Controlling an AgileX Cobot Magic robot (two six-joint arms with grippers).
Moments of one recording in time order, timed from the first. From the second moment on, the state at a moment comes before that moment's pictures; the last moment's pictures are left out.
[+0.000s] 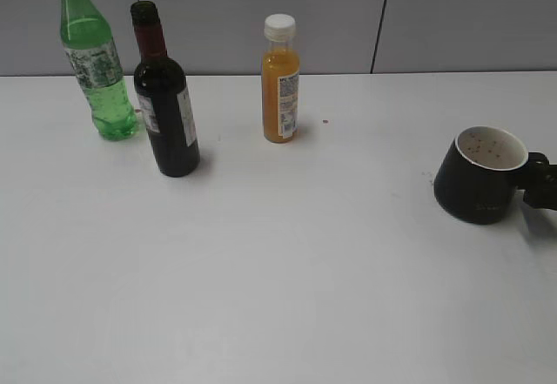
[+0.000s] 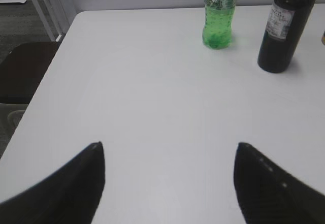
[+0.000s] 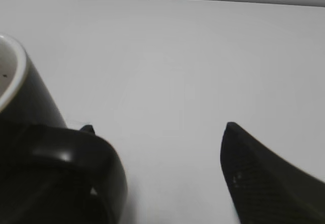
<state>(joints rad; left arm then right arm) -0.01 -0.01 -0.51 -0.01 1.06 0.10 -0.33 2.12 -0.53 -0.51 -1.21 0.04</state>
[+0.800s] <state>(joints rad) -0.01 -0.01 -0.51 -0.01 1.06 0.10 -0.33 2.15 -0.57 -0.51 -1.22 0.04</state>
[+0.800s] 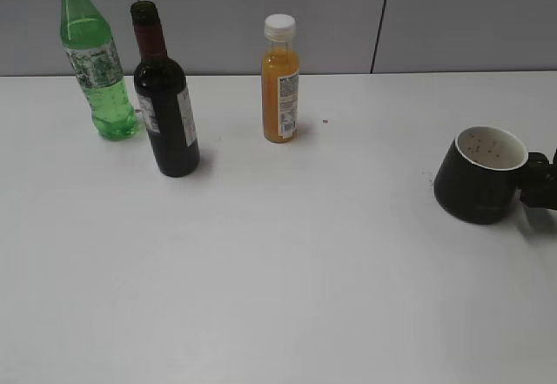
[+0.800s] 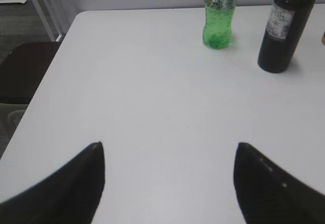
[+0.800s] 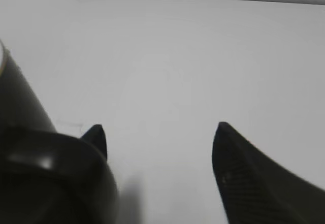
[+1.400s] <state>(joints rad) -0.01 -0.01 -0.51 -0.01 1.06 0.10 -0.32 2.14 -0.57 -0.60 -1.21 0.03</state>
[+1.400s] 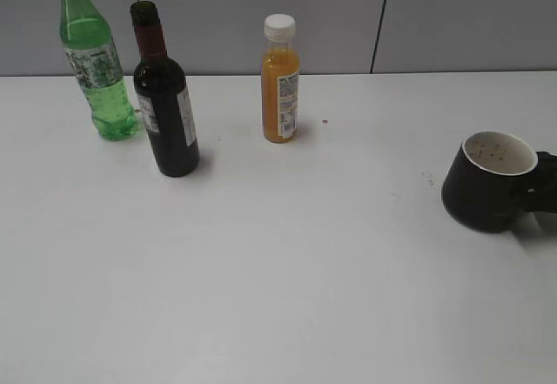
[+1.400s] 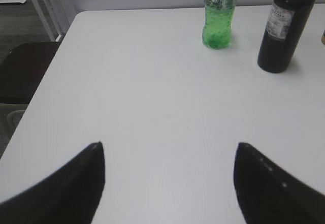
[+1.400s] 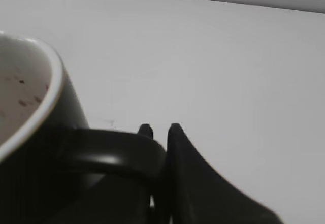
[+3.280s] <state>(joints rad) -0.01 -0.01 -0.51 -0.01 1.06 0.10 0.34 2.34 -1.10 -1.08 -1.16 0.38</state>
